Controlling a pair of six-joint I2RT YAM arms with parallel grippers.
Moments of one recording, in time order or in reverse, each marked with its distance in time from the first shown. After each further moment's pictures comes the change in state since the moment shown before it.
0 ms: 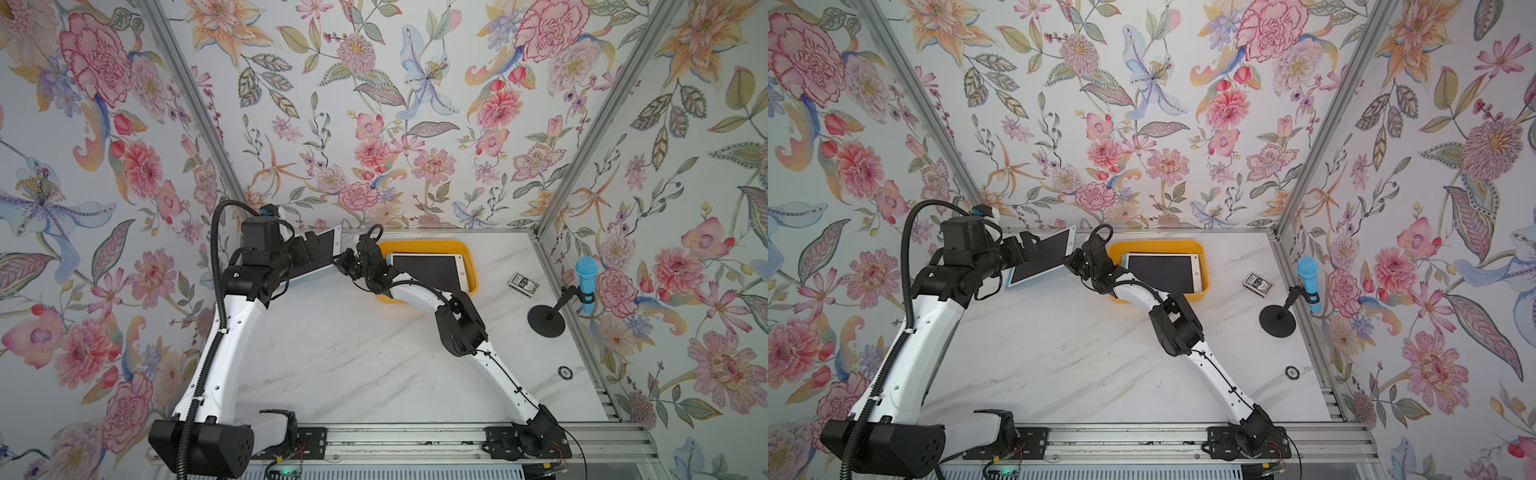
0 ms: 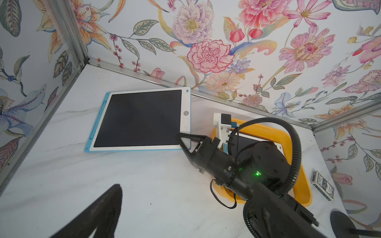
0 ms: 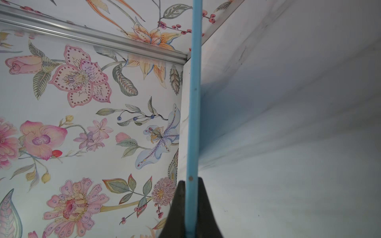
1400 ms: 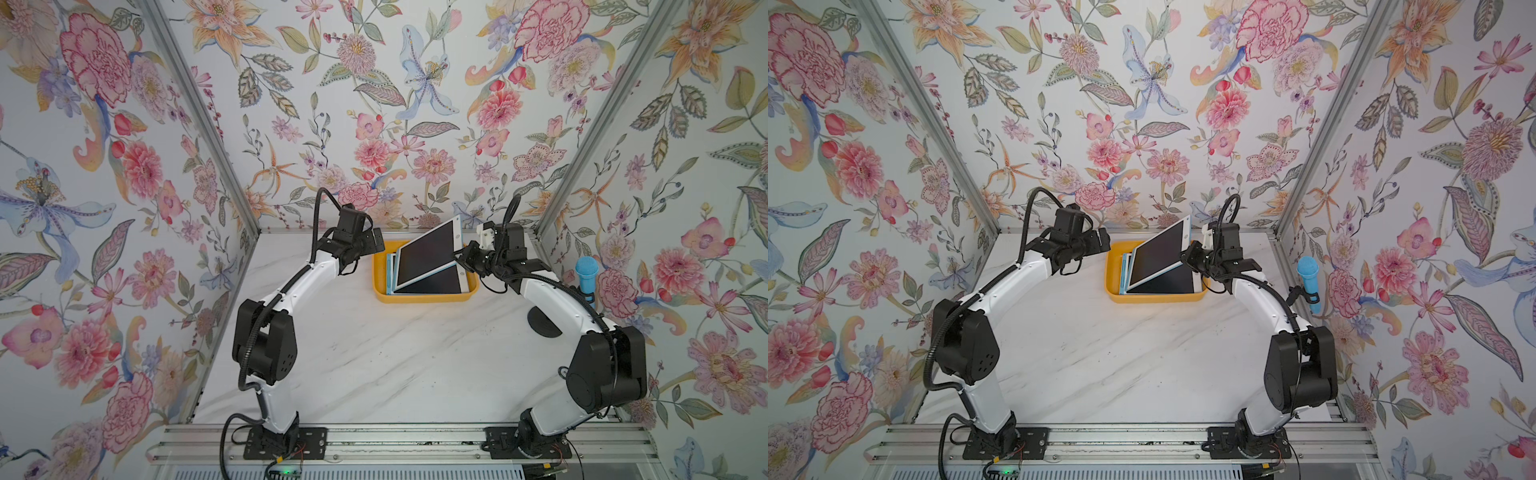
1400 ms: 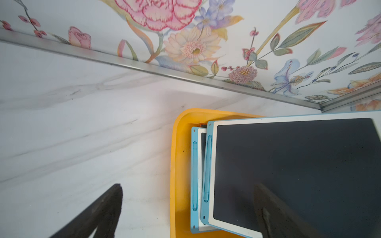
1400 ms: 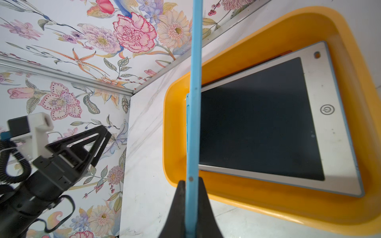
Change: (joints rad) left arm -0.312 0.539 0.225 0.231 -0.151 -0.142; right arm -0.557 -1.105 -1.036 -0.389 -0.204 -0.524
